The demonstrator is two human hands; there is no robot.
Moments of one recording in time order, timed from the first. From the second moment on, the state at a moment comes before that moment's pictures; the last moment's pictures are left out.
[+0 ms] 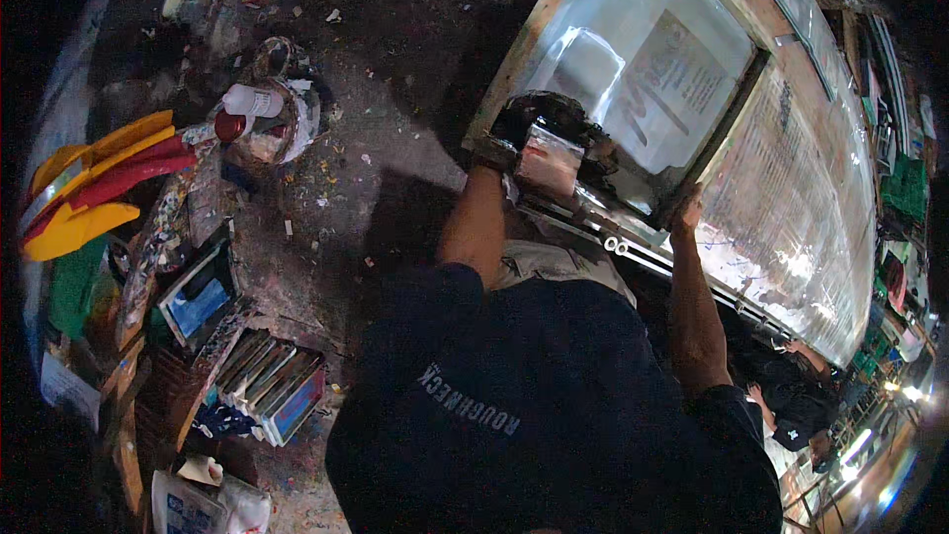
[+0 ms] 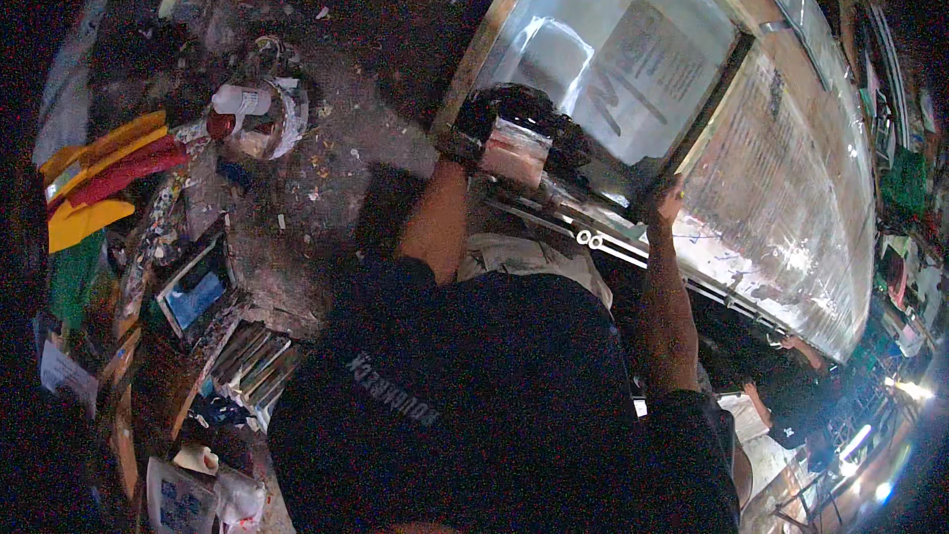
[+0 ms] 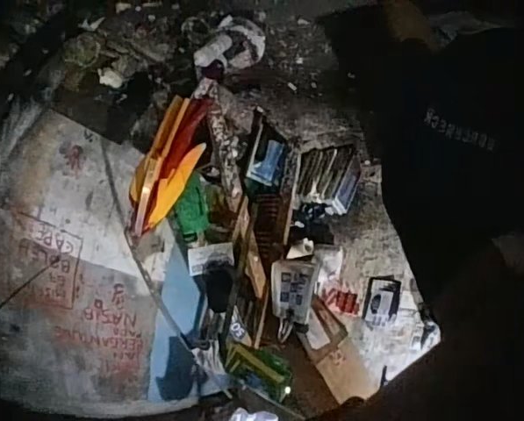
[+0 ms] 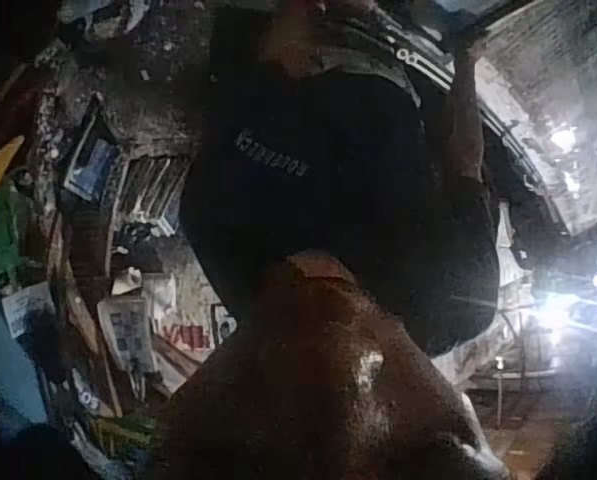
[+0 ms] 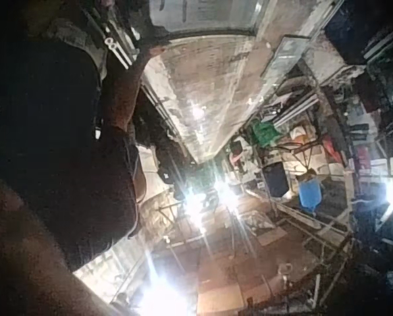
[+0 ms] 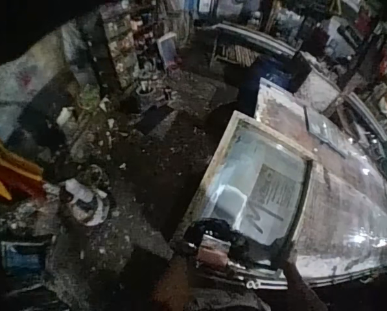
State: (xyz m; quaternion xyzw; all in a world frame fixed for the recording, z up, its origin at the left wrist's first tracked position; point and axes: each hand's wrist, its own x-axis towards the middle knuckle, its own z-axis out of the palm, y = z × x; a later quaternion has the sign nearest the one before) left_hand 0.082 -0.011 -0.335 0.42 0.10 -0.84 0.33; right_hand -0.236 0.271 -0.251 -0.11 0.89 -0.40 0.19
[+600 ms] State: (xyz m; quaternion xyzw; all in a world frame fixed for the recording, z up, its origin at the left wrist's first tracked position) left_hand 0.288 0.000 -0.337 0.31 0.17 -0.79 0.51; right_hand -0.266 0.310 -0.278 -0.11 0.85 -0.40 0.34
